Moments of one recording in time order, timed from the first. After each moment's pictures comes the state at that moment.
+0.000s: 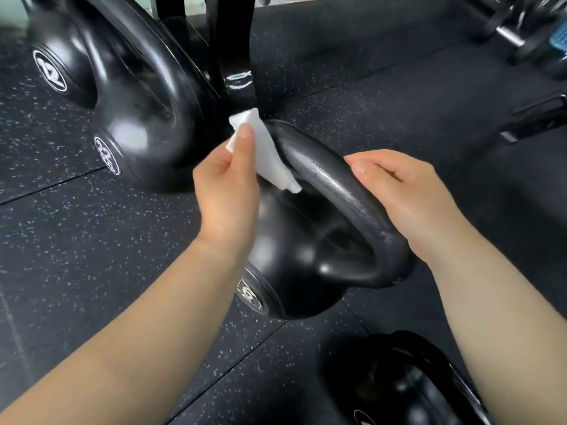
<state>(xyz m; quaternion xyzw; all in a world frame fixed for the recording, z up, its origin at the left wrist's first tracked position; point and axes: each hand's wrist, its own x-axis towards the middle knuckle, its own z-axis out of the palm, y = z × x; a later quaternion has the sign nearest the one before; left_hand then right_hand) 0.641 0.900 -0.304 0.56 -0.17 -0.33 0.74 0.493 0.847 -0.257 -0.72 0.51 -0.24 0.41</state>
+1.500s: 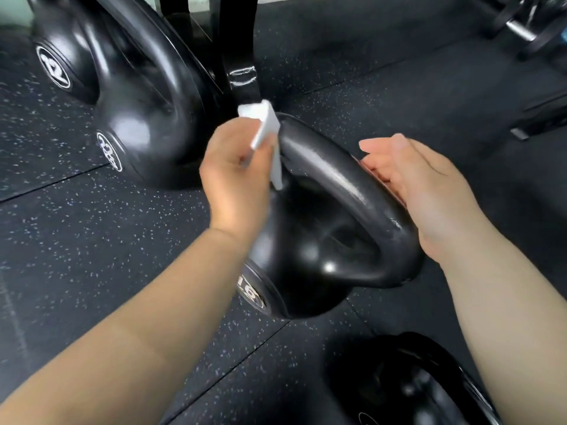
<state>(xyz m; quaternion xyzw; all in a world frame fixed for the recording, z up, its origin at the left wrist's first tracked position) 0.645 0.887 -0.326 0.63 -0.31 -0.15 0.69 0.492 0.848 -0.259 -0.66 0.51 -0.27 0.48</state>
